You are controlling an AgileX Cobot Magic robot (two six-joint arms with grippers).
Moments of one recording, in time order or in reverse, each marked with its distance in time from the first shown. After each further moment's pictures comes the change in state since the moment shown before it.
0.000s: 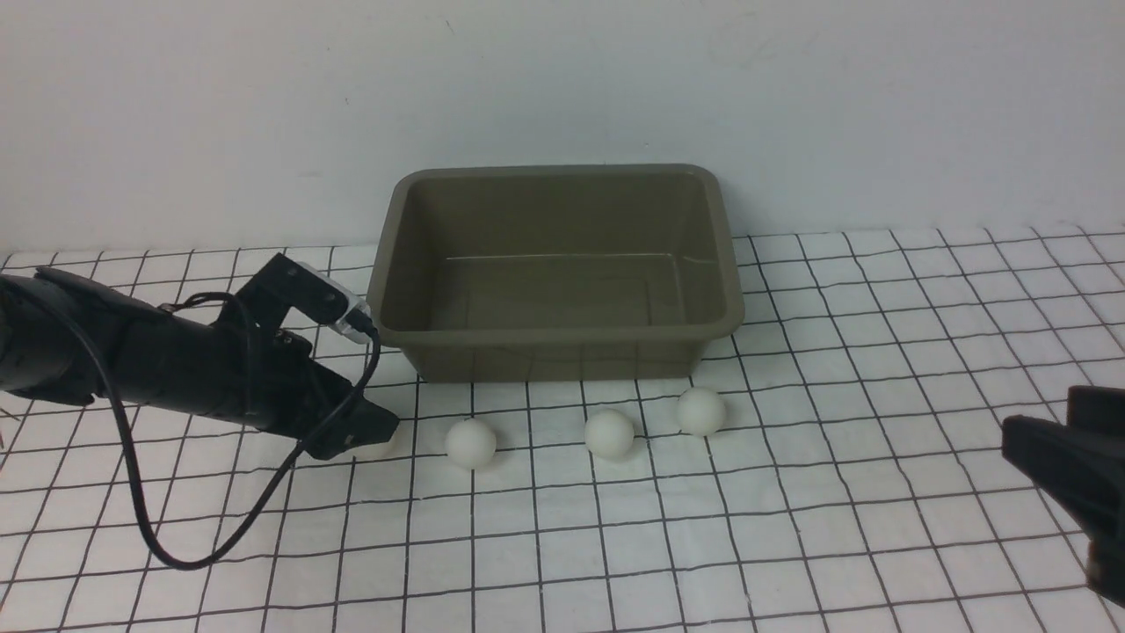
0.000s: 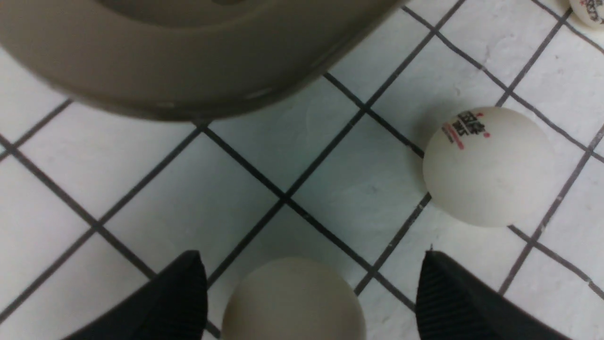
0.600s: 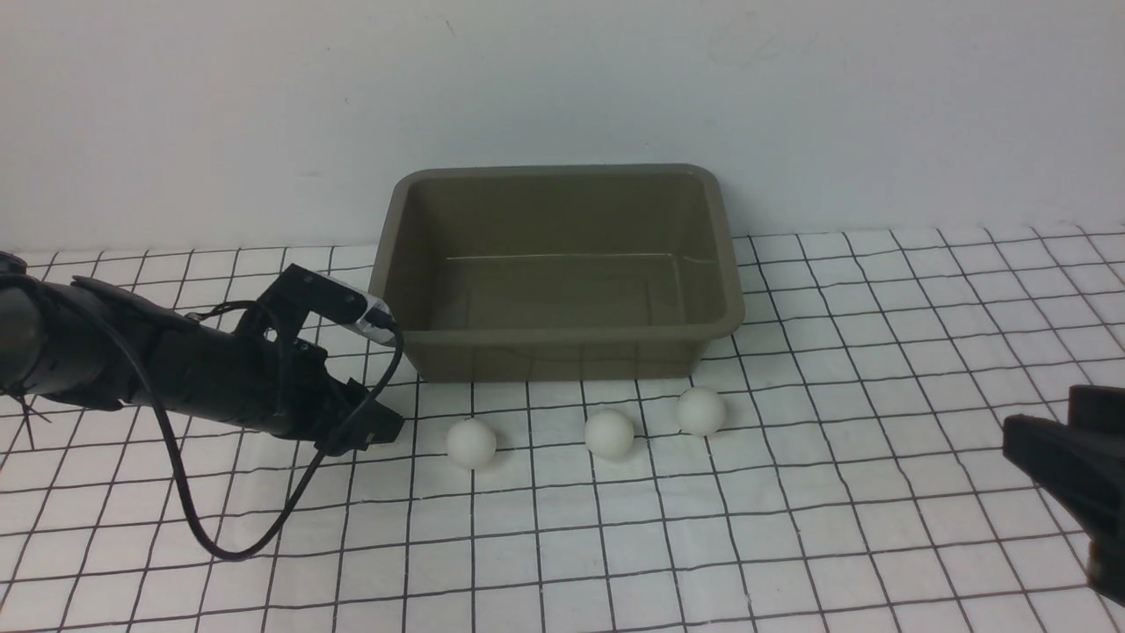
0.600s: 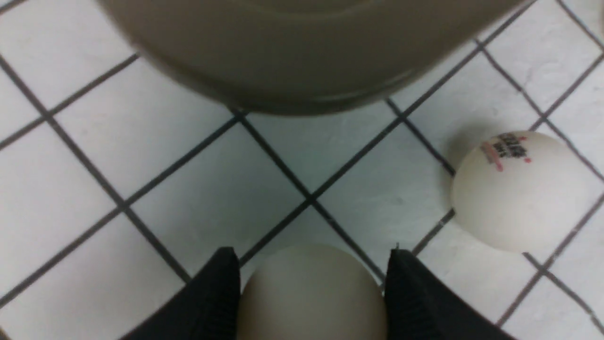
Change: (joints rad) right arm 0.000 0.000 0.000 0.001 0.000 0.000; left arm -0.002 0.010 -0.010 0.003 -0.045 -0.119
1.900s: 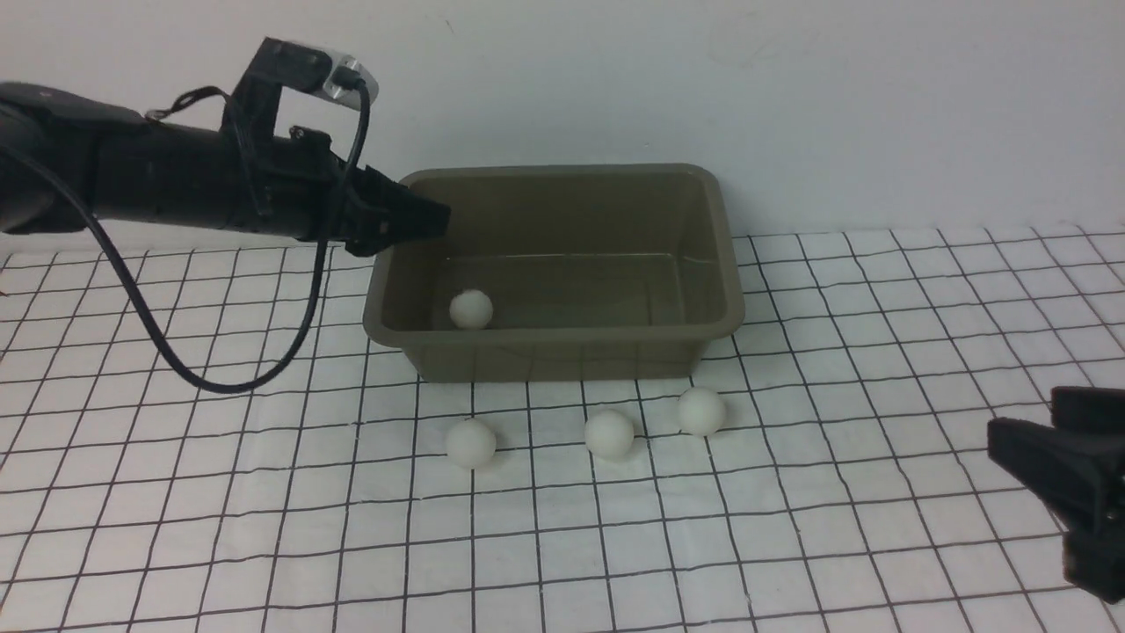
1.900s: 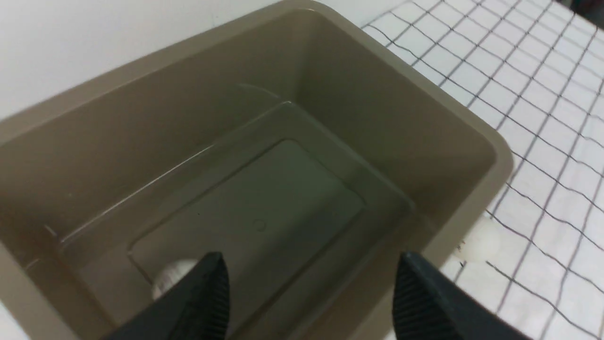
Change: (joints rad) right arm 0.000 0.058 -0.005 0.003 -0.012 -0.054; left arm 0.000 -0.083 -0.336 -0.080 0.292 -0.123
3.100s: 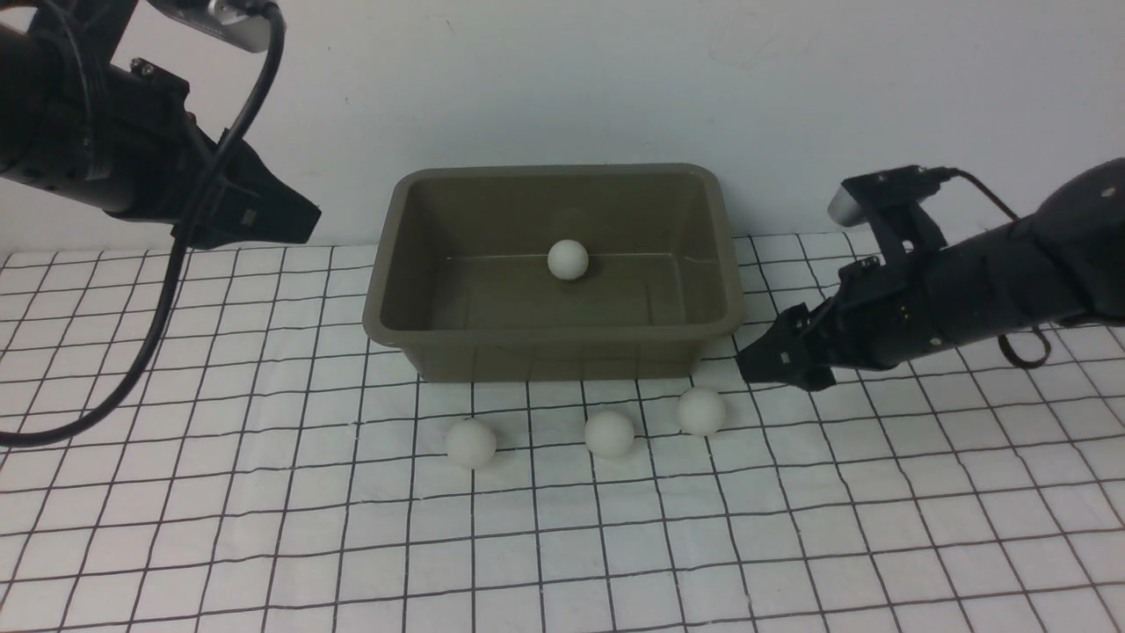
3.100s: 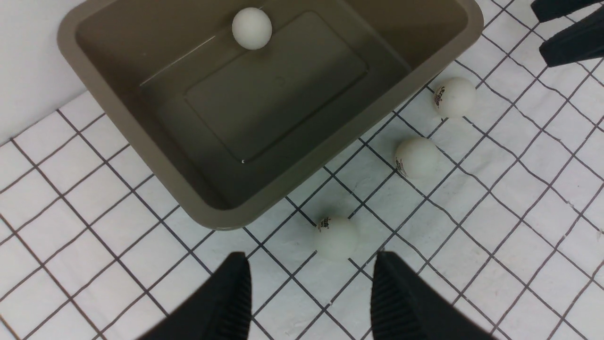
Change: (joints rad) right arm 0.006 1.048 -0.595 0.268 0.181 -0.311; left arm 0.000 -0.410 -0.005 0.635 0.192 -0.596
